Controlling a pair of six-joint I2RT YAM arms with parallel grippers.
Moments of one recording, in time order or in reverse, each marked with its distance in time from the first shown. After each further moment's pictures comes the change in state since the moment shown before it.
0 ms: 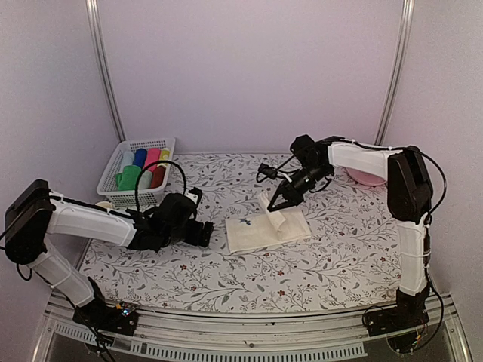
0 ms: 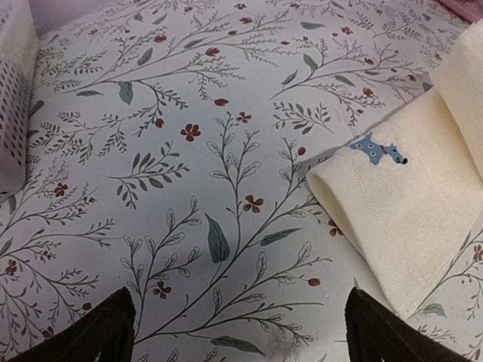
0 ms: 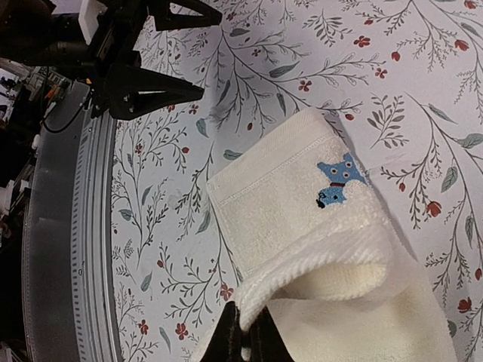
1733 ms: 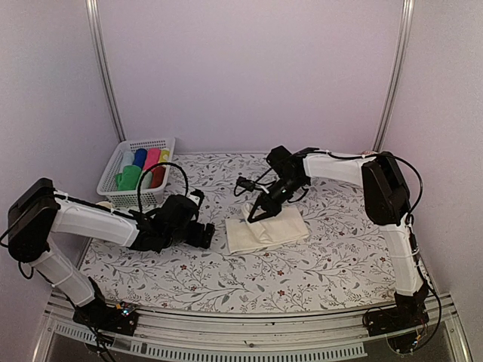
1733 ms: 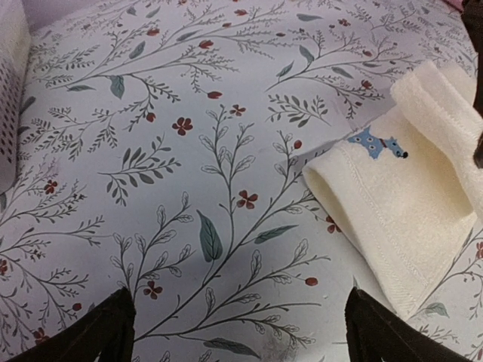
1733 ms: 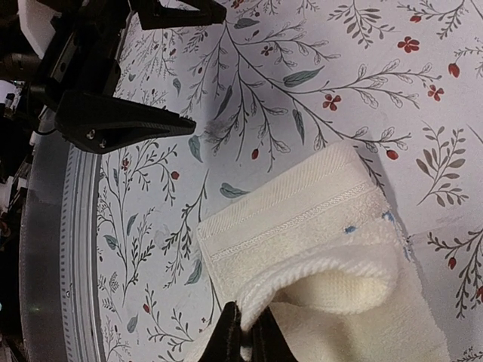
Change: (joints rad) left arm -0.002 0.030 0.000 0.020 0.013 -0.003; right arm 0.114 0.179 0.130 0.072 0.010 0.083
